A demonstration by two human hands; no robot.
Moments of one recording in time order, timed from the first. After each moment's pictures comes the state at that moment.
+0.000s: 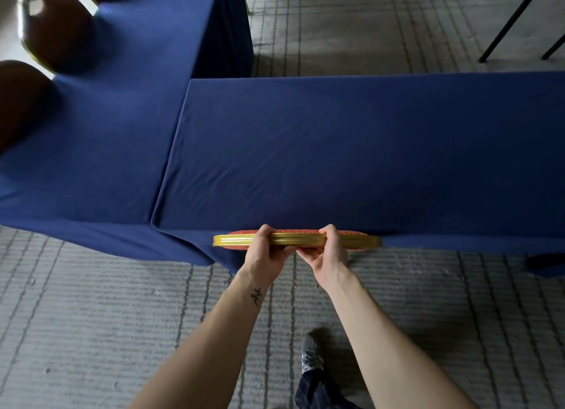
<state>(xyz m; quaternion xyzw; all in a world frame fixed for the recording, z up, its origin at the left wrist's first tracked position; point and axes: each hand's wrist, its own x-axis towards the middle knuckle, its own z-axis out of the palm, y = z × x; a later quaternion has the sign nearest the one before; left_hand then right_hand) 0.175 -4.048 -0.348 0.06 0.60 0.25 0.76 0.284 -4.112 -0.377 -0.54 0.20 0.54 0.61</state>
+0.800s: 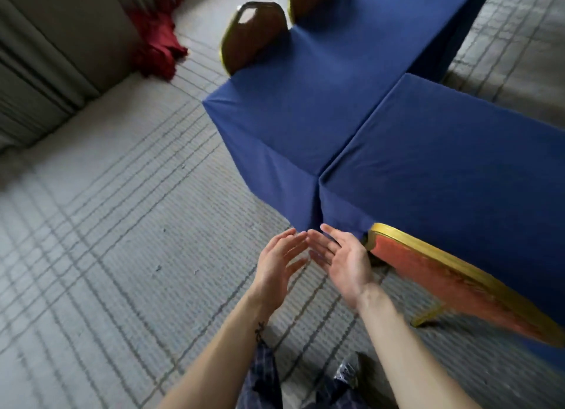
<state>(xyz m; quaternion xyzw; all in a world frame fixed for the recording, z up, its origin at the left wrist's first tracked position) -0.123 -4.128 -0.303 0.08 0.56 0.51 0.64 0.019 -4.095 -0.310 -0.46 -0.08 0.79 0.40</state>
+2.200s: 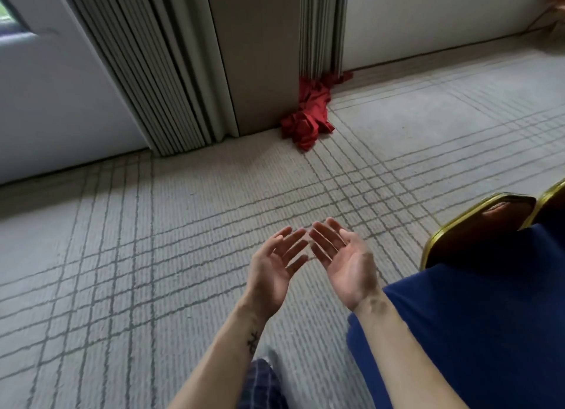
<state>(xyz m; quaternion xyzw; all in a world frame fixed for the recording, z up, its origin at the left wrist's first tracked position) -0.772 -3.740 -0.194 0.00 0.42 0.76 0.50 -0.660 -3.637 -0.200 -0.29 -0.26 0.88 0.29</state>
